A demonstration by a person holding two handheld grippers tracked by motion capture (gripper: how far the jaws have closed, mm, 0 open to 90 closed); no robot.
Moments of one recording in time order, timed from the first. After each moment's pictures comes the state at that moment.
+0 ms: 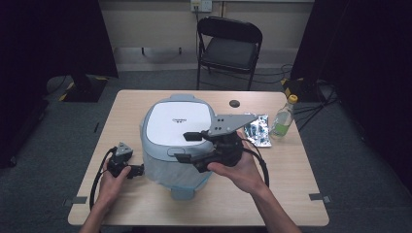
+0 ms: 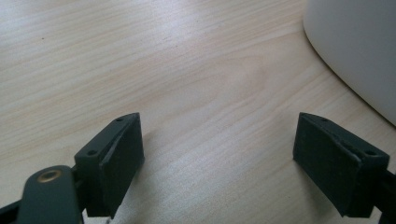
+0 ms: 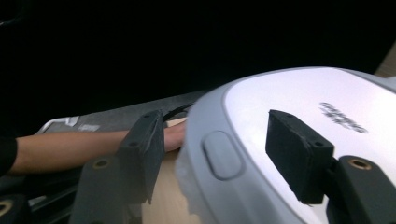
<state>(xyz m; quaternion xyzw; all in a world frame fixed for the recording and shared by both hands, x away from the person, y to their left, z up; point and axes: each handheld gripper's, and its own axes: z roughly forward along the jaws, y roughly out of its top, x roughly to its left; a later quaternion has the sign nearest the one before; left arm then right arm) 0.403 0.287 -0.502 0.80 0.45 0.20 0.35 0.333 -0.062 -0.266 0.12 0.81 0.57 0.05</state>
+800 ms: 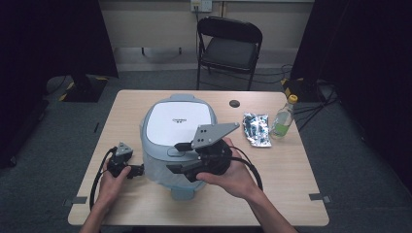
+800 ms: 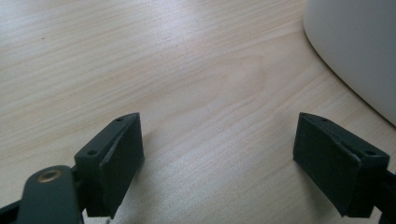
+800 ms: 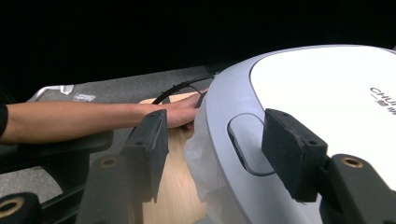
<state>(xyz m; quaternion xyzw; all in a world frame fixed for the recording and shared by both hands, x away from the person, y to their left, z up) 0.403 0.287 -0.502 0.80 0.45 0.20 0.35 0.322 -0.041 -0.276 0.10 0.84 0.52 0.07</state>
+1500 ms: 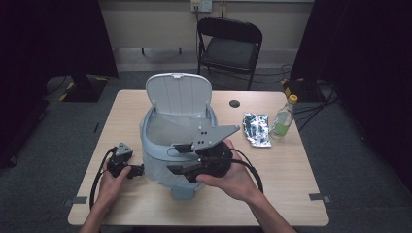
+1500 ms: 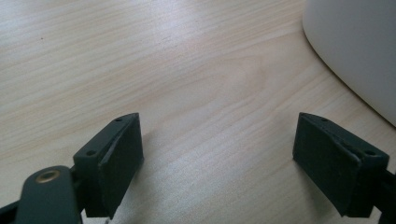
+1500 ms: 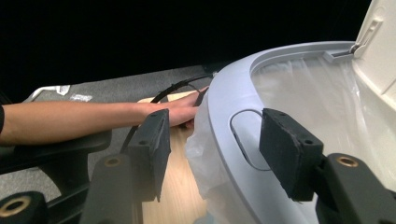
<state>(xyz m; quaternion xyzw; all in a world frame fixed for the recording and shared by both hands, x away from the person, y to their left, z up) 0.403 0.288 -0.502 0.80 0.45 0.20 0.35 0.318 -0.043 -0.278 0.11 0.84 0.52 0.07</state>
